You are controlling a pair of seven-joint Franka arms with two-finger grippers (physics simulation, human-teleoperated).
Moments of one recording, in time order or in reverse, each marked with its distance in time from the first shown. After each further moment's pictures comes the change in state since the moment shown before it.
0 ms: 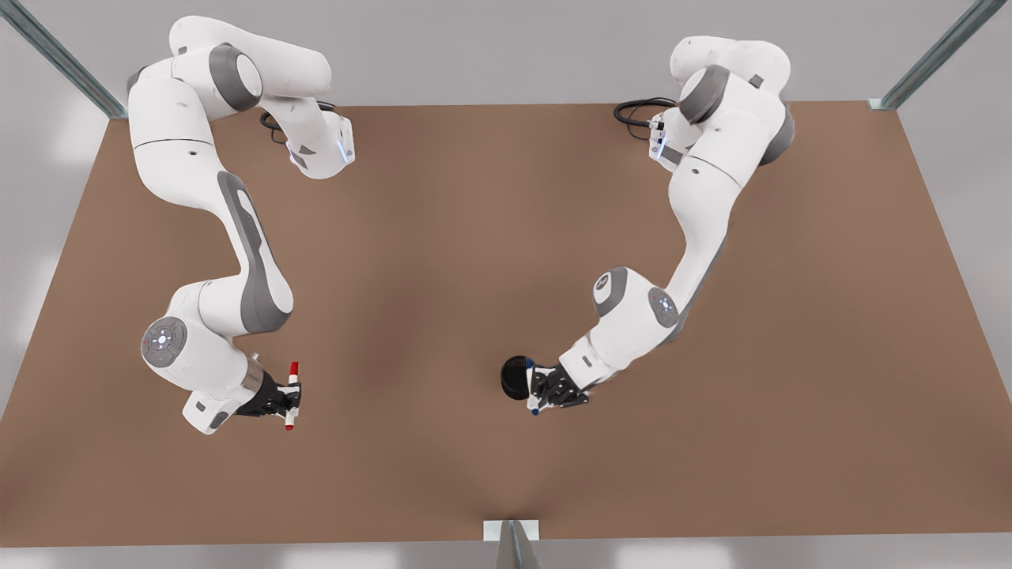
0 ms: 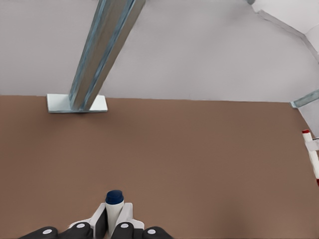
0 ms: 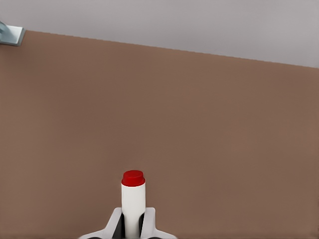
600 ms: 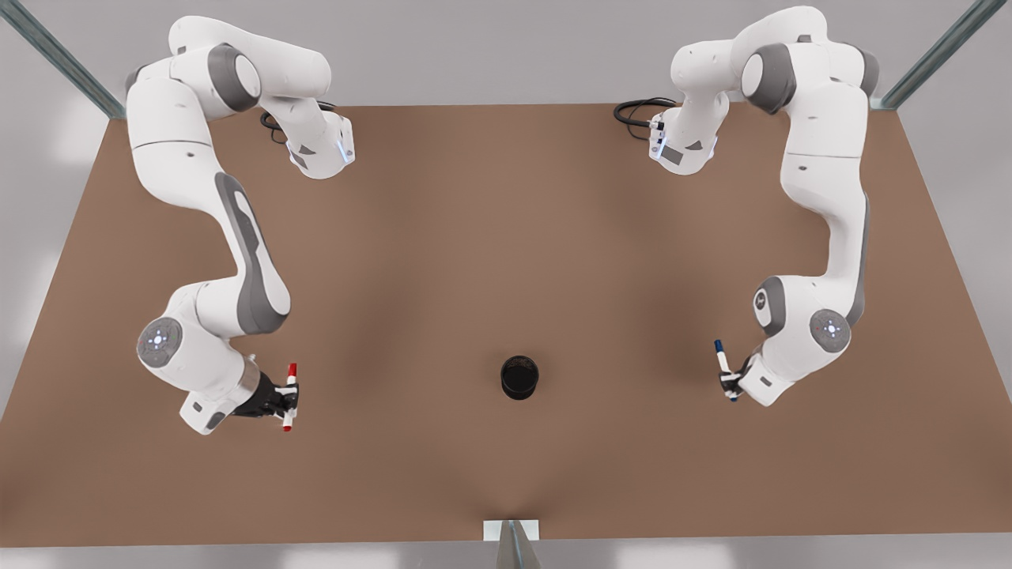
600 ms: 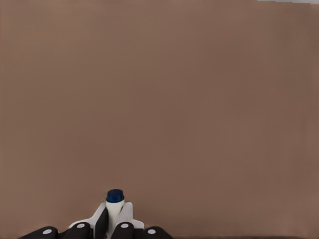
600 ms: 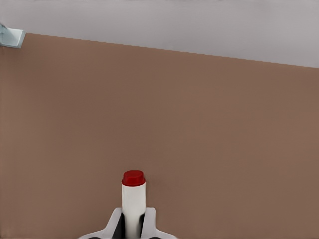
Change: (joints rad) left arm 0.286 -0.291 0.322 -0.385 0.188 -0.372 0.030; right arm -0.001 0.000 -0.002 -0.006 0.024 0.018 -0.019
